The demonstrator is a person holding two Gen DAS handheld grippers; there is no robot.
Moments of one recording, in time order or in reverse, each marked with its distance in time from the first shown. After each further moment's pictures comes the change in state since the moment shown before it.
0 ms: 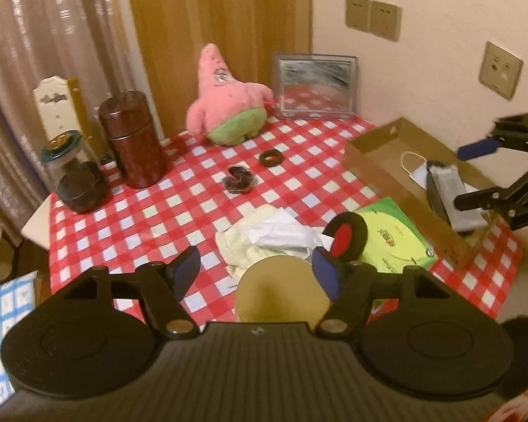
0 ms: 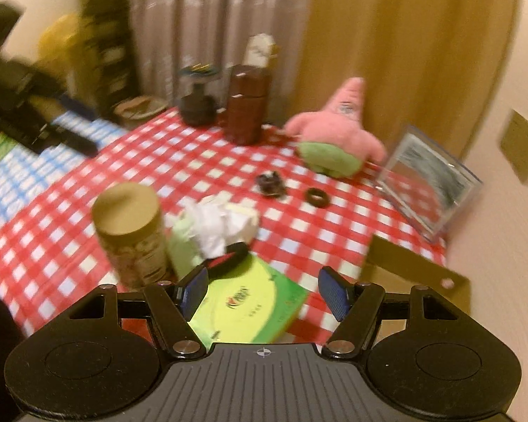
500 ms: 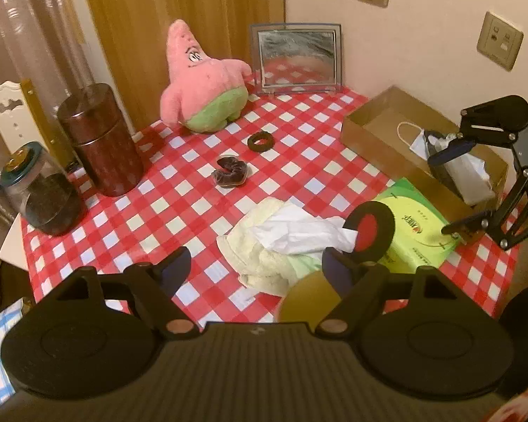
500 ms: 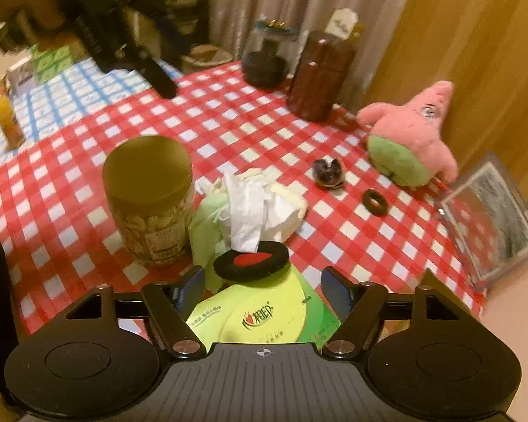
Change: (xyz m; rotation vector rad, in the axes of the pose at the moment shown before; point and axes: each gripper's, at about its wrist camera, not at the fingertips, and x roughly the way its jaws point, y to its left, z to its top) left arm 0.066 0.045 0.035 0.118 0.107 -0.102; right arm 0.087 0.013 0.013 -0.244 0.123 0.128
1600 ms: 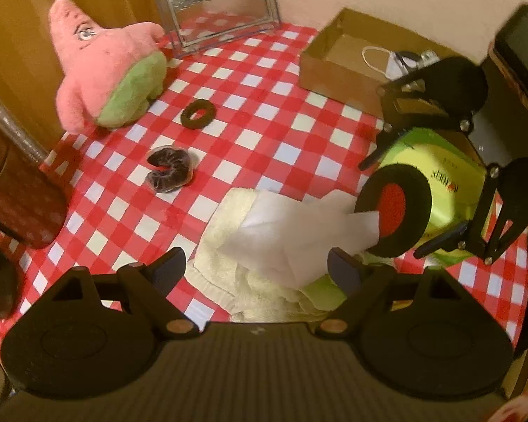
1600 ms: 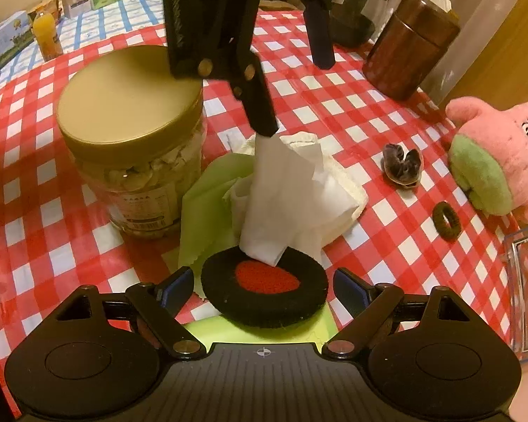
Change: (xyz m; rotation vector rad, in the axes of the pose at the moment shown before) left arm 0.129 -0.007 0.025 0.300 0.146 -0.161; right arm 0.113 -0.003 0.005 -0.230 0.121 0.131
